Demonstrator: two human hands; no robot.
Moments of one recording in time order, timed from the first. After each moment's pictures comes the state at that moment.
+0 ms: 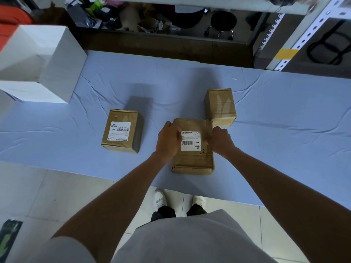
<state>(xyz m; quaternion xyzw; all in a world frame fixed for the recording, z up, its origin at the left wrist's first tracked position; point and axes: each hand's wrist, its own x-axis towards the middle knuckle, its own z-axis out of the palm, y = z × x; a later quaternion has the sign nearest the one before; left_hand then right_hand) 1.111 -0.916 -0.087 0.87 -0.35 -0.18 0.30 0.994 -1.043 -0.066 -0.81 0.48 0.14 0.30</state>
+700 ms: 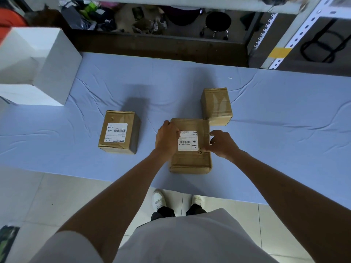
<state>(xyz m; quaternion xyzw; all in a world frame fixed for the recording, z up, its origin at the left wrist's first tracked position) 1.111 -0.927 -0.081 0.89 -0.36 -0.17 0.22 0.964 -1.049 -0.076 -0.80 0.44 0.13 0.39</state>
